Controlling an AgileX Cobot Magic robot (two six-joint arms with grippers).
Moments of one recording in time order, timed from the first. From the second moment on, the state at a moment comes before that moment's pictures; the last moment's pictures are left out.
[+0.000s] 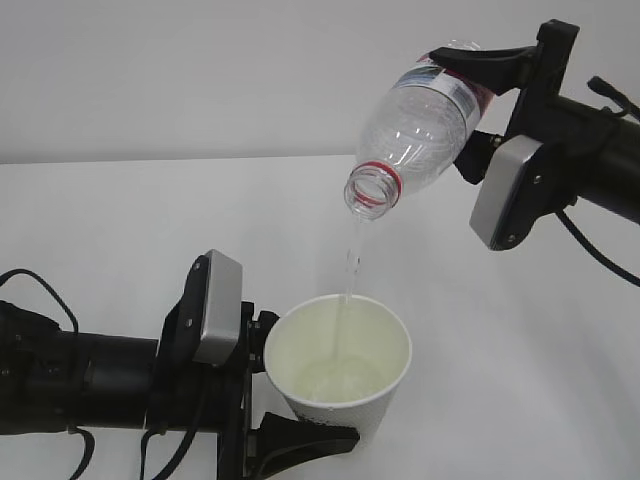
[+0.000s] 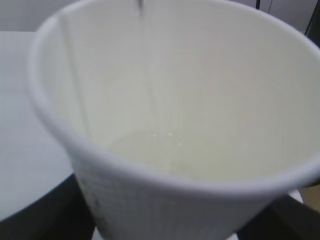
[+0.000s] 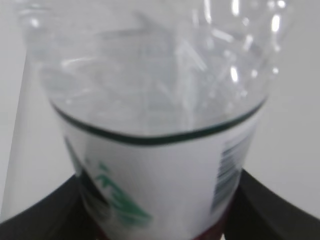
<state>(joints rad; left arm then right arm) -0.56 1.95 -0.58 1.00 -1.14 -0.26 0.13 1.68 -0.74 -0.72 -1.09 -1.11</state>
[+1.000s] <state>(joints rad) -0.56 1.95 -0.58 1.00 -1.13 -0.26 0.13 1.68 -0.74 -0.72 -1.10 -1.11</state>
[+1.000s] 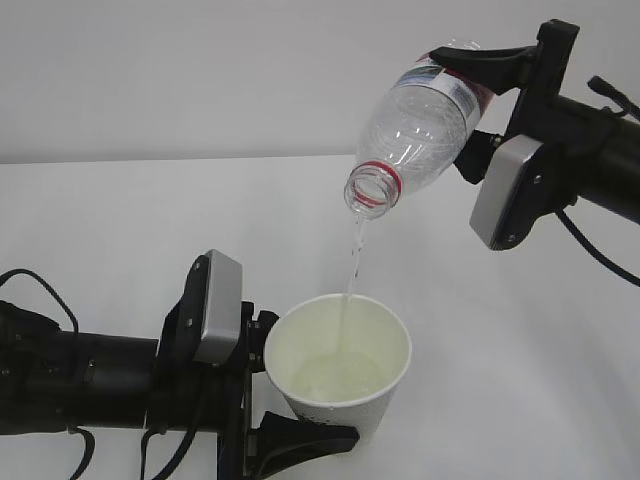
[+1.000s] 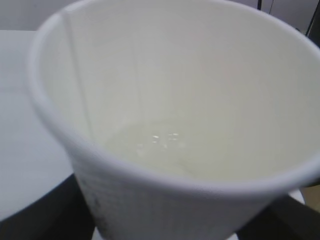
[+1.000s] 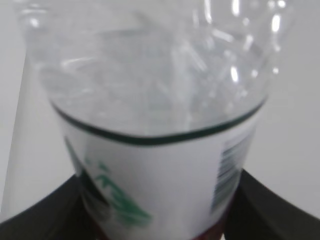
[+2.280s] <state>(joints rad) -0.56 1.95 -0.58 1.00 -1.13 -0.26 0.13 1.68 -0.74 -0.72 -1.10 -1.11</state>
